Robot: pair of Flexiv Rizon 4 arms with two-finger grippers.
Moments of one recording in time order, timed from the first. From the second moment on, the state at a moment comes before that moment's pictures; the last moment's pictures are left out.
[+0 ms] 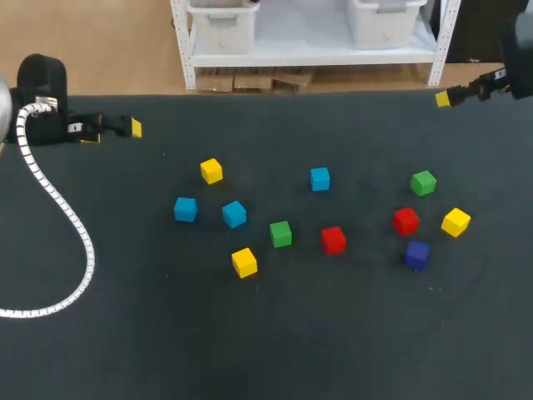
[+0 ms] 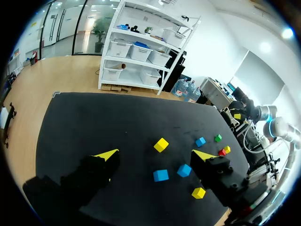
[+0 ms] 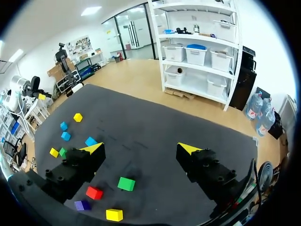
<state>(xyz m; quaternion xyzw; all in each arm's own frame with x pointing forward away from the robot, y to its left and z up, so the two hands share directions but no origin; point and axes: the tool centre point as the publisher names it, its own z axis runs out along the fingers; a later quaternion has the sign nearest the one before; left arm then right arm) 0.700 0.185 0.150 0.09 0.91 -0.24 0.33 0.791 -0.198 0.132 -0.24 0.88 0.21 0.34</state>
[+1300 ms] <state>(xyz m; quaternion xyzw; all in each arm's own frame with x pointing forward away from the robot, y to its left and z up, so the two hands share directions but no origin) 0.696 0.142 0.156 0.19 0.91 -0.21 0.29 0.793 -0.199 0.134 -0.24 0.88 0.21 0.34</state>
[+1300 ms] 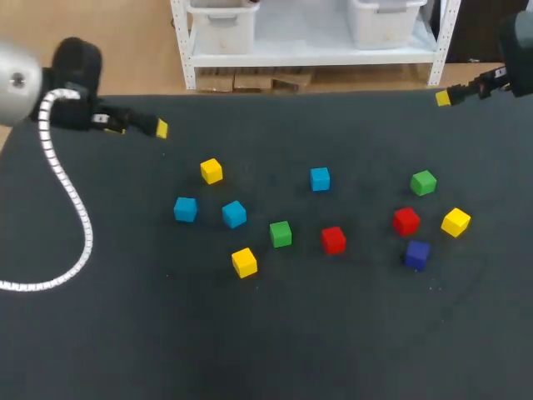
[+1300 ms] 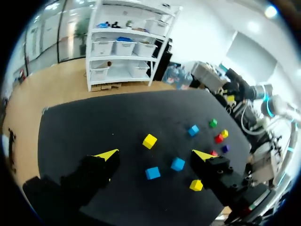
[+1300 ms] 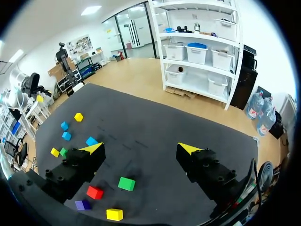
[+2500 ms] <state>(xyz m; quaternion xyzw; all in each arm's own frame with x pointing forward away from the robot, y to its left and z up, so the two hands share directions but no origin) 0.681 0.101 0.022 0.06 0.99 -0.07 -0.04 0.793 -0.199 0.134 -0.24 0.88 0.21 0.34</state>
